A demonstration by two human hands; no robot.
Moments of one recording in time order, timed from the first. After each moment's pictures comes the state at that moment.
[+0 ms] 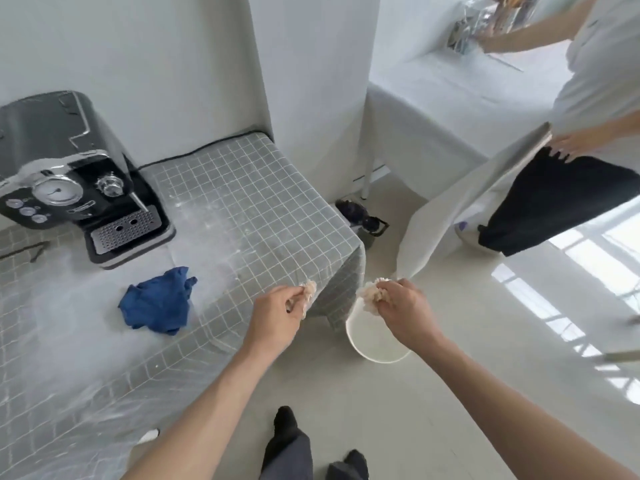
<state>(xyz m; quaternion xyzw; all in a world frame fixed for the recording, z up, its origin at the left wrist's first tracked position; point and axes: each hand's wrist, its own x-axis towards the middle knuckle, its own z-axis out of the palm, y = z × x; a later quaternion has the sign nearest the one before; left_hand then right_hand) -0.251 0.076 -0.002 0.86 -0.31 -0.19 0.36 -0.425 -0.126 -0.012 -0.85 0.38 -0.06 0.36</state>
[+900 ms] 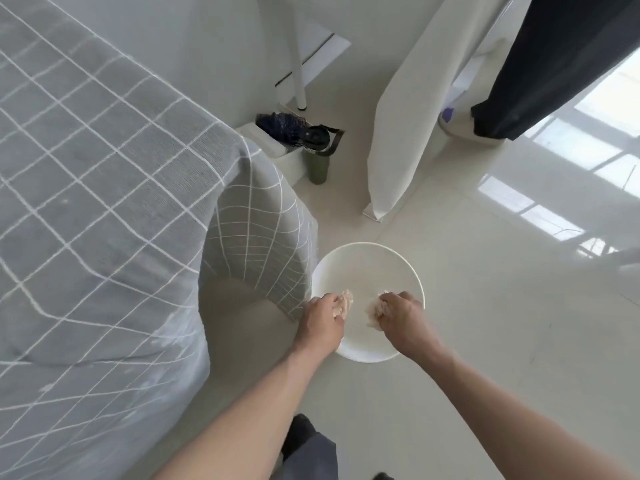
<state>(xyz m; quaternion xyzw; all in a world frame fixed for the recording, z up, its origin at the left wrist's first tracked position) -0.307 -0.135 -0.457 0.83 -0.35 -0.42 0.15 -0.469 -0.232 -0.463 -0.72 0.55 0.08 0.41</state>
